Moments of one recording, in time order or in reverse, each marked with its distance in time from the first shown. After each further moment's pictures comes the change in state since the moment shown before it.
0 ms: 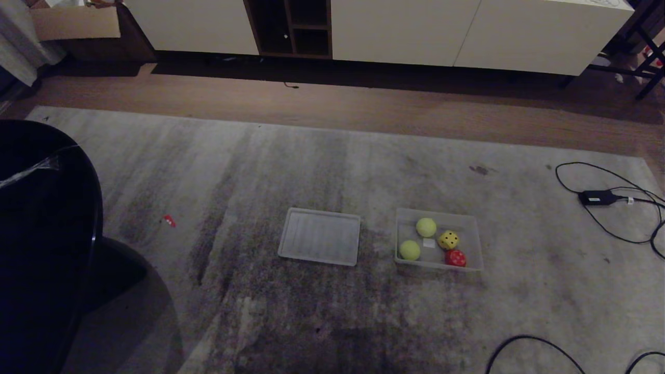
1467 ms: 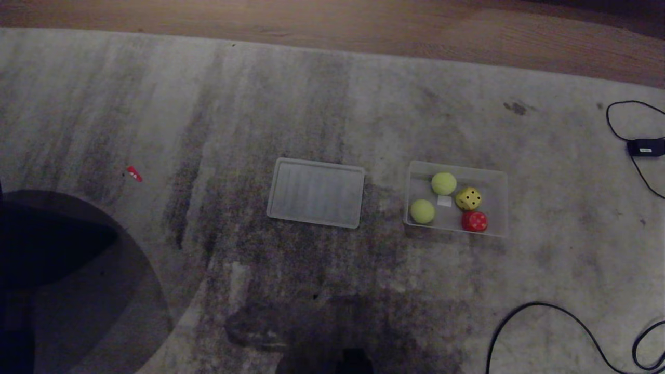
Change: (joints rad) left arm 0.000 0.000 0.000 0.001 0.001 -0.002; right arm 0.000 0.001 0.000 0.000 0.005 -0.013
